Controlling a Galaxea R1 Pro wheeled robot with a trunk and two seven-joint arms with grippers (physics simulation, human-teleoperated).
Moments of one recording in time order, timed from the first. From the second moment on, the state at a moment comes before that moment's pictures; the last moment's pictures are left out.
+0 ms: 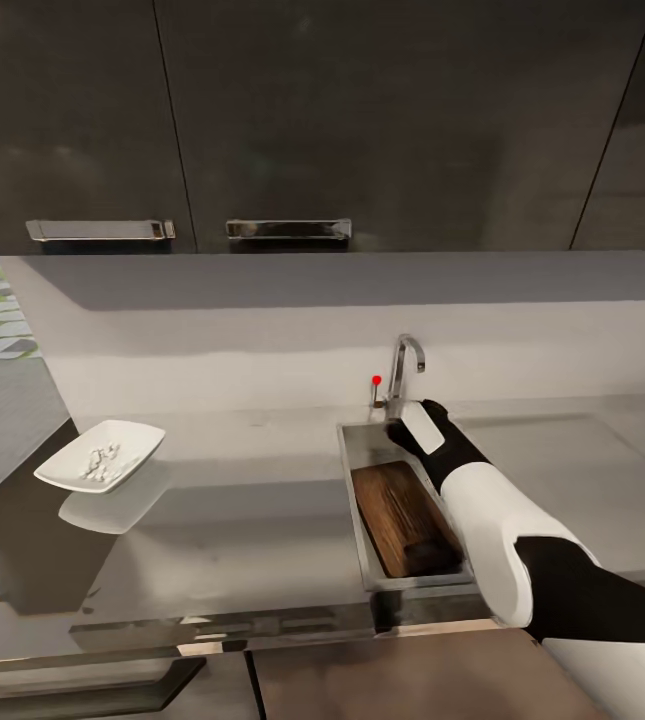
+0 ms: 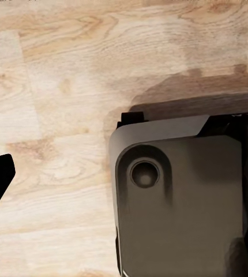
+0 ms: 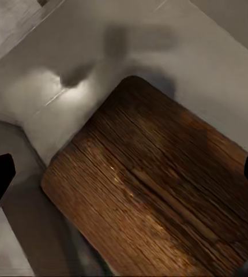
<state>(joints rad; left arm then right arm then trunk) -0.25 0.02 -0.18 0.08 0.10 -0.16 0.00 -1.15 0.15 -0.08 -0.45 -0.64 0.50 -0.73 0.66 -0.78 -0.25</state>
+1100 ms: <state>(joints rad) -0.25 0.02 -0.18 0.08 0.10 -0.17 0.00 -1.15 0.12 -0.03 -0.39 -0.31 0.53 -0.43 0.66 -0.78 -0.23</state>
